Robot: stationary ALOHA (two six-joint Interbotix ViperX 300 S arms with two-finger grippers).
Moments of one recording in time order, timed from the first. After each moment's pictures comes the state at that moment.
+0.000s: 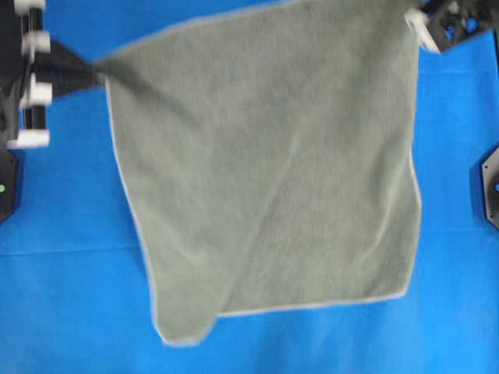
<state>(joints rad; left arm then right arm) 0.33 -0.75 0.75 -0.02 0.57 0.43 -0.35 -0.49 0.45 -0.63 0.99 0.61</state>
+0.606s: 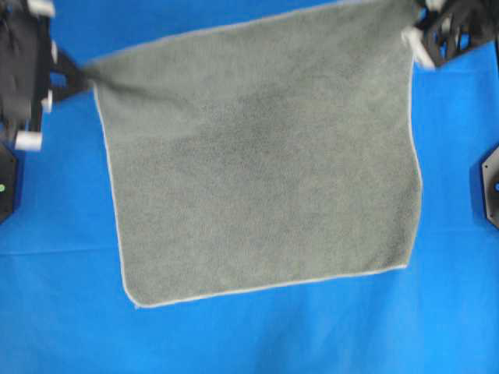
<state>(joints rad) 0.26 -0.72 0.81 -0.03 0.73 0.61 -0.28 -0.55 0.58 -0.55 0.95 0.62</state>
